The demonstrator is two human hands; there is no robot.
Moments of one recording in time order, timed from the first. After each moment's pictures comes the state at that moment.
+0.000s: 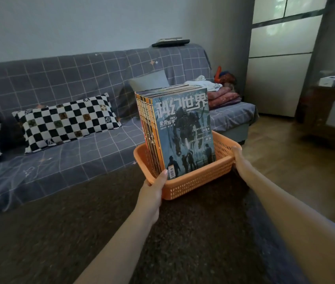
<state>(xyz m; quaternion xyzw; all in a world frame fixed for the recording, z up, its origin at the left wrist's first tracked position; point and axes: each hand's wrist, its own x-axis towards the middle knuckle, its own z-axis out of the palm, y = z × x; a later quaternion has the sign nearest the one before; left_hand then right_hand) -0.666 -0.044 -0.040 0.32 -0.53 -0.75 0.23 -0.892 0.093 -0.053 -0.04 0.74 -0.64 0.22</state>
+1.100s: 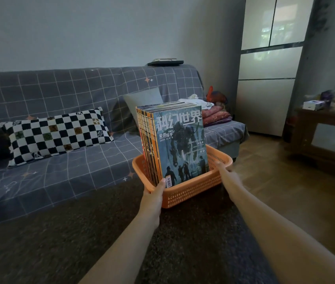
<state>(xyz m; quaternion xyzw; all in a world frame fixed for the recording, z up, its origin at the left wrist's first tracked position) -0.713 -0.051 -0.038 0.34 -0.50 -0.76 0.22 -0.908 0.076 -0.055 -0.01 0.78 -0.60 0.14</state>
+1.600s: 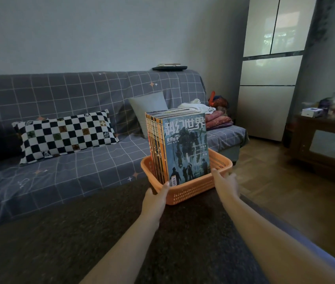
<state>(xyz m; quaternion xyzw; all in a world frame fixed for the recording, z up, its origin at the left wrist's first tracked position) -0.679 -0.041 -0.021 0.39 -0.59 -0.67 0.21 -0.824 0.084 -0.014 -0.02 0.80 -0.60 0.06</state>
